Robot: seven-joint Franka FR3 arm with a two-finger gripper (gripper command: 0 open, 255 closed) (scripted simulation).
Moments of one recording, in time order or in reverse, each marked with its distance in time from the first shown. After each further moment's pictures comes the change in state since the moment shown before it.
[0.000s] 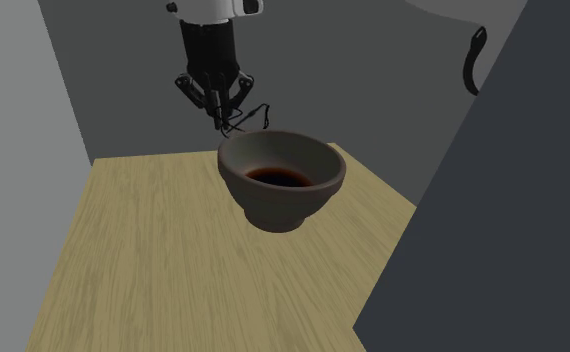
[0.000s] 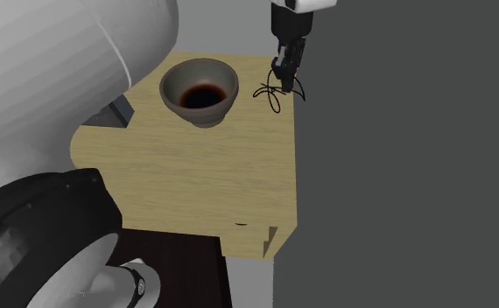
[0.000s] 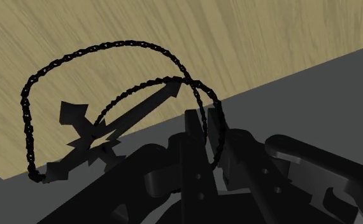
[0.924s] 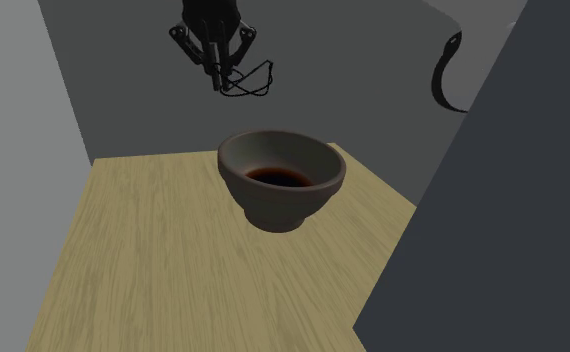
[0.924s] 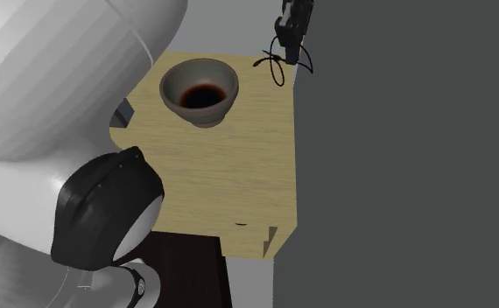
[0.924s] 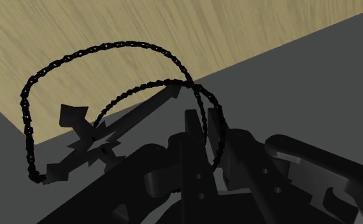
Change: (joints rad) arm 0.179 0.121 -0.030 0.357 -0.113 -0.258 -0.010
